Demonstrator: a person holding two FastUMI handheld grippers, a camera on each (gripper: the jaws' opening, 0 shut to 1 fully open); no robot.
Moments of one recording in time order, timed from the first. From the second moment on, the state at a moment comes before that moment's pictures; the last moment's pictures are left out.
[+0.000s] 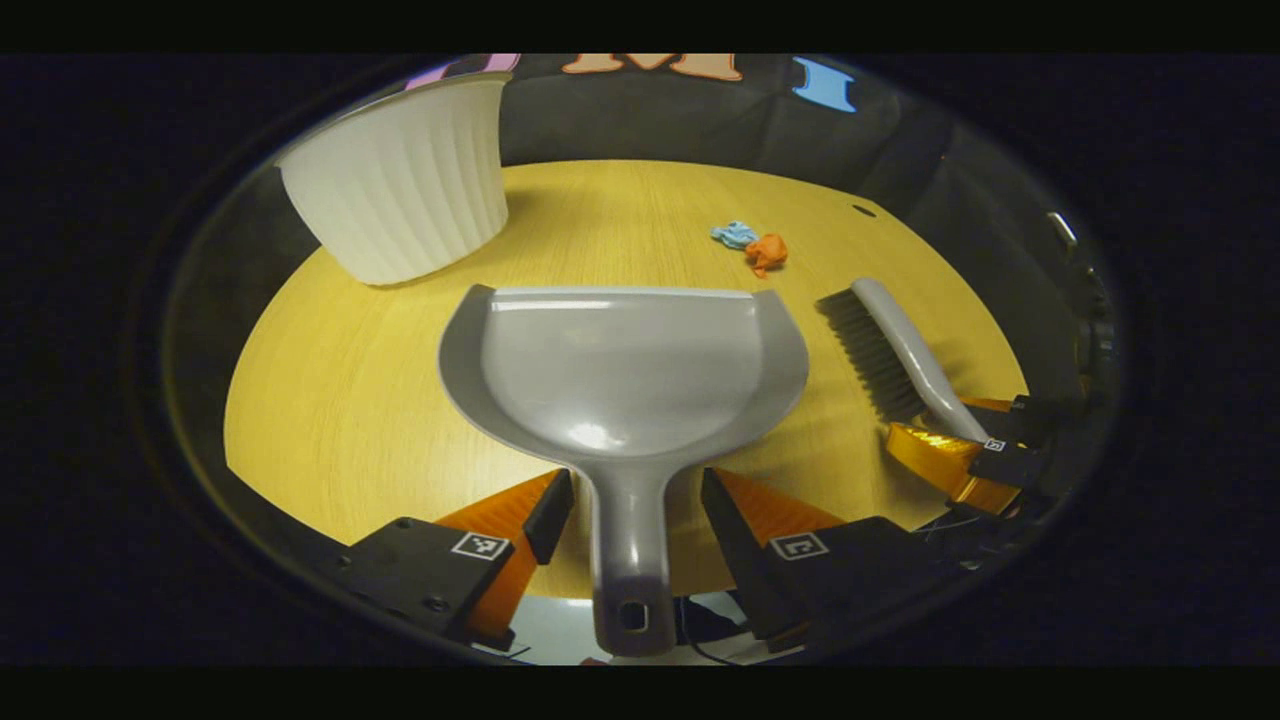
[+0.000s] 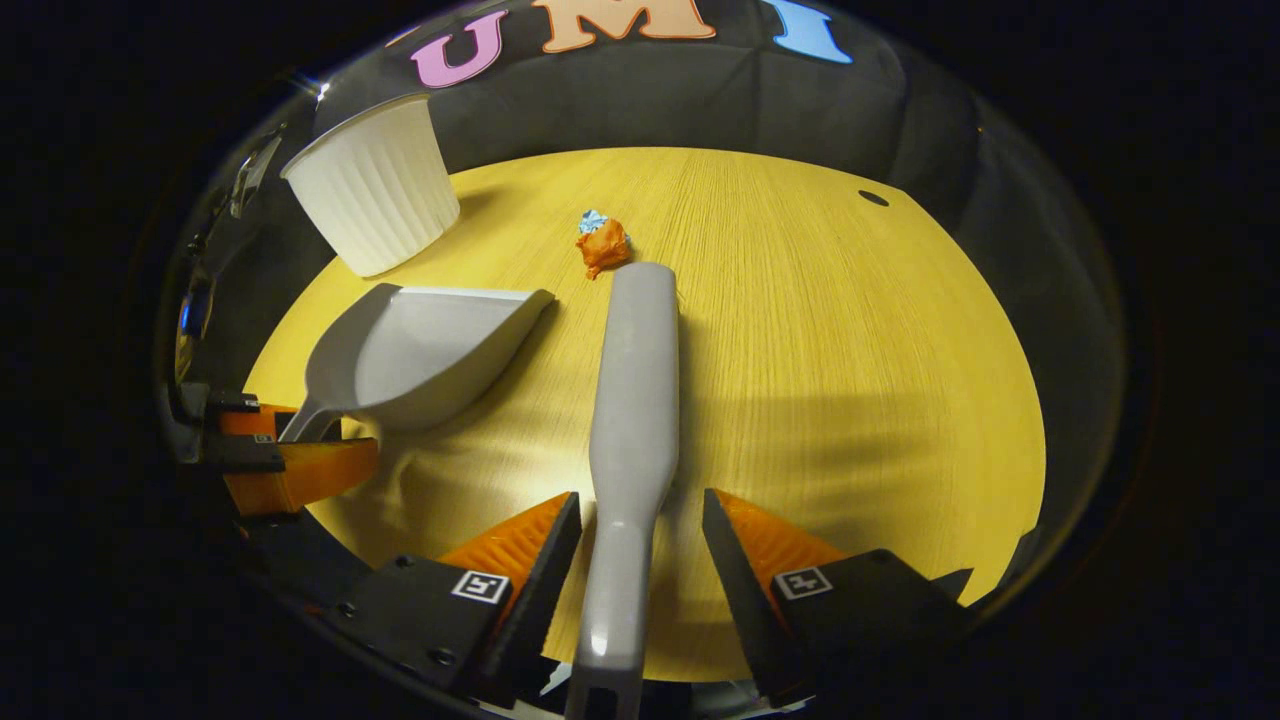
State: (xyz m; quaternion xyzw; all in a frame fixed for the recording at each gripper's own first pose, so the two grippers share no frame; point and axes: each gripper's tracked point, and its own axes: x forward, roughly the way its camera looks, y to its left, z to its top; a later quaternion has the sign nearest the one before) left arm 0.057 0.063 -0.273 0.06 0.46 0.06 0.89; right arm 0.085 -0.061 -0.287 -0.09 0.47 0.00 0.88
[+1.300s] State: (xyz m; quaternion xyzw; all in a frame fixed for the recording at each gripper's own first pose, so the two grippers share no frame) left arm 0.116 0.083 -0.208 0.23 0.47 -0.11 0.85; right arm 0.209 -0.083 -0.180 -0.21 0.44 0.03 0.87
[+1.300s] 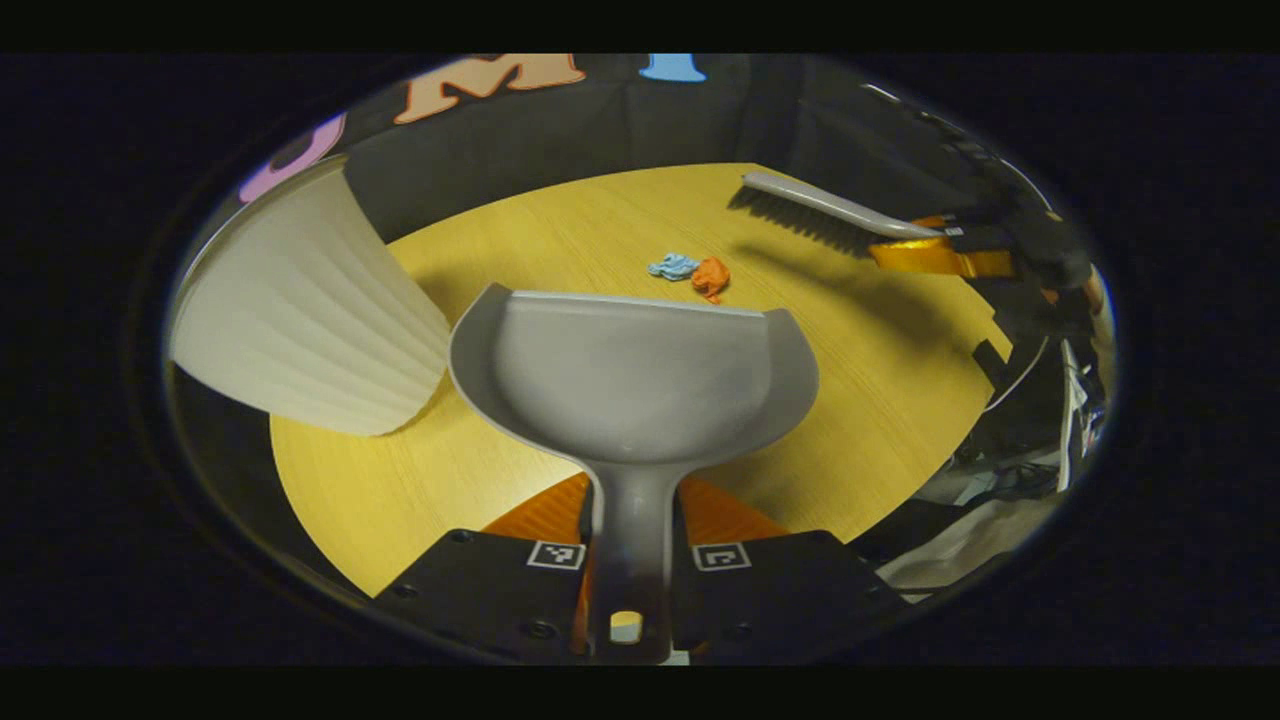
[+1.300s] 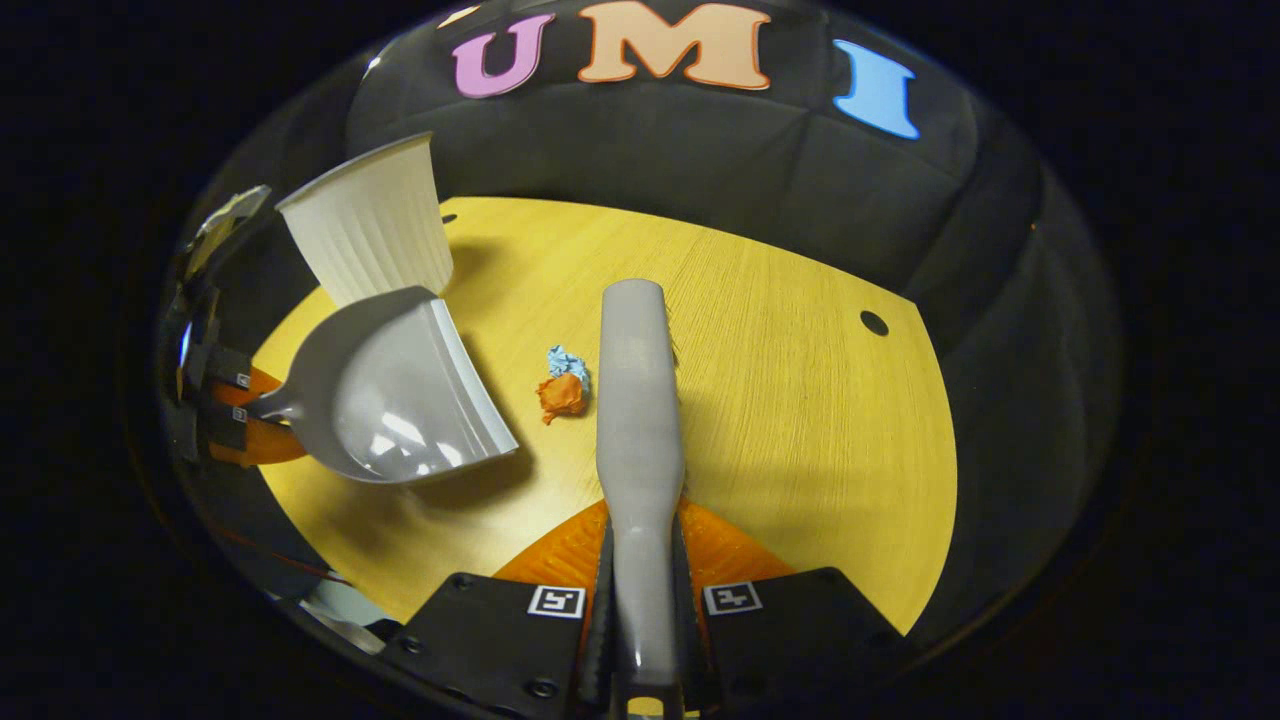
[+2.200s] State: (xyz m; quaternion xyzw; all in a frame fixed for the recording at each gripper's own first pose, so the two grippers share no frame) left arm 0.130 0.081 -0.244 0.19 0.51 -0.13 0.83; right arm 0.241 -0.013 -0.237 -0.27 0.53 0.24 0.77
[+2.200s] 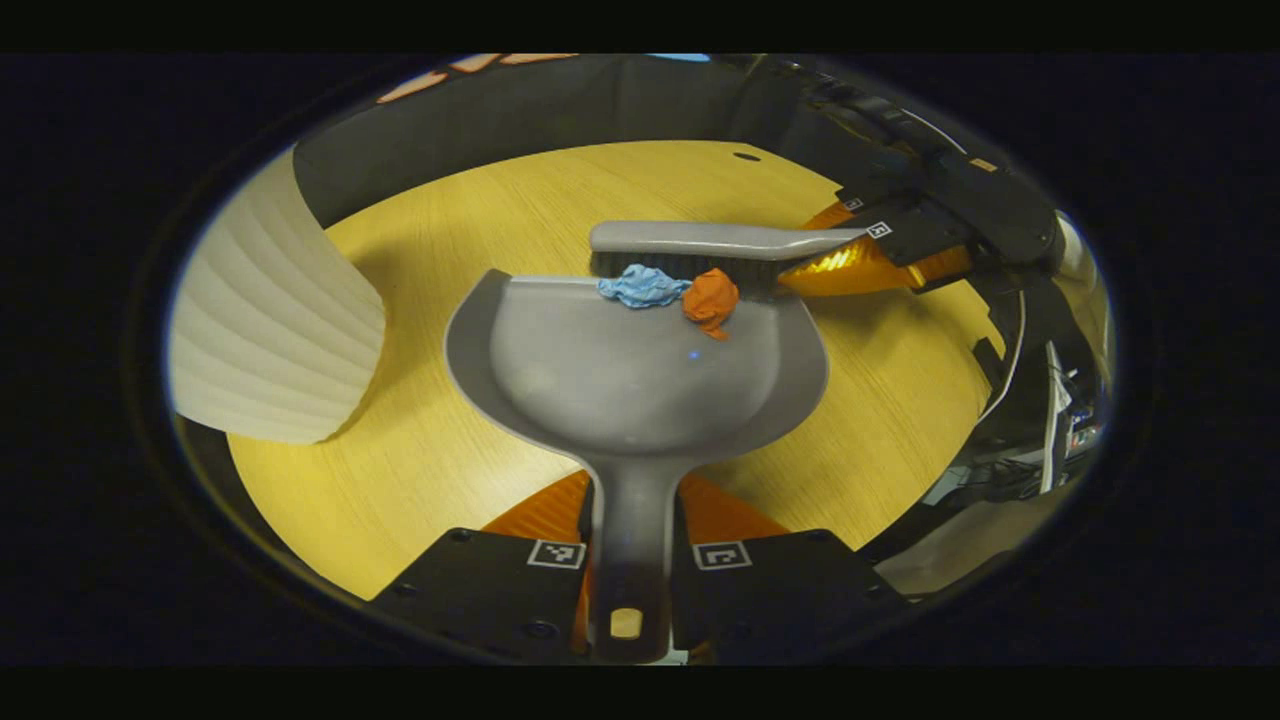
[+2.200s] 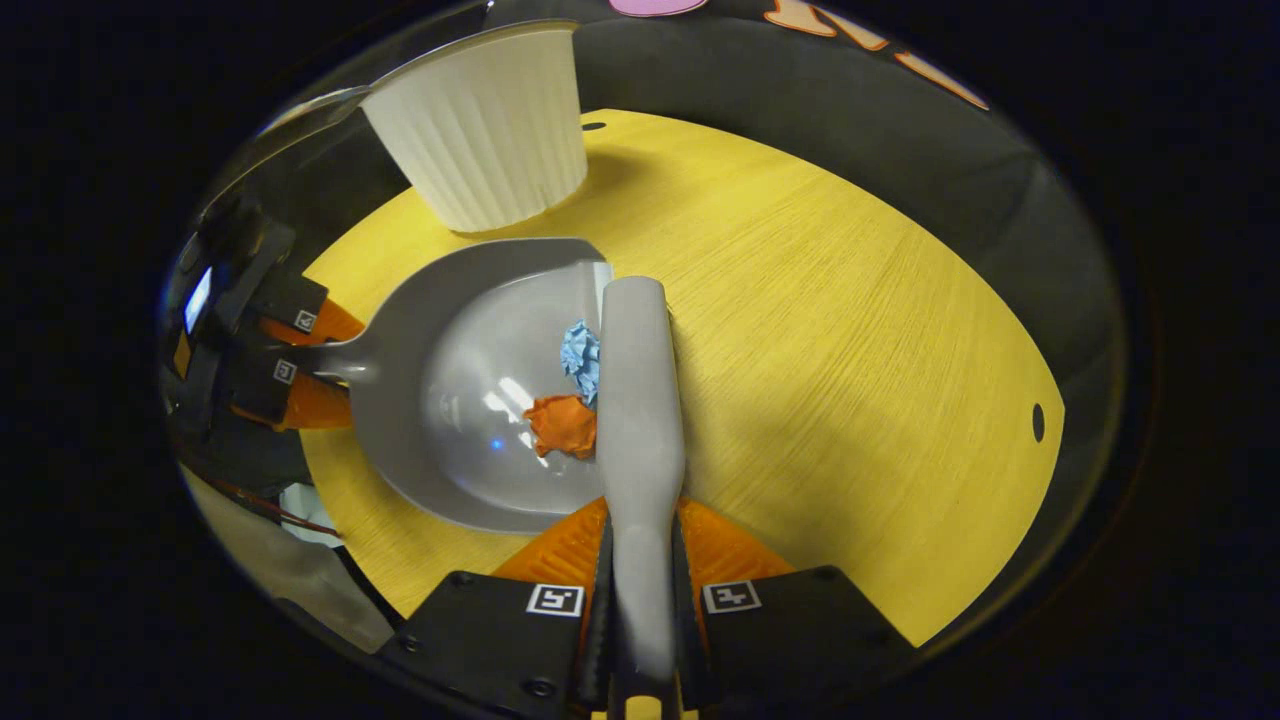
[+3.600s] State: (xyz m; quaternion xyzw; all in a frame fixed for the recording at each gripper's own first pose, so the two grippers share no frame) left arm 0.120 0.192 0.133 0.23 0.40 0.09 0.88; right arm 0.168 0.044 -0.380 -0.03 0.45 0.16 0.88
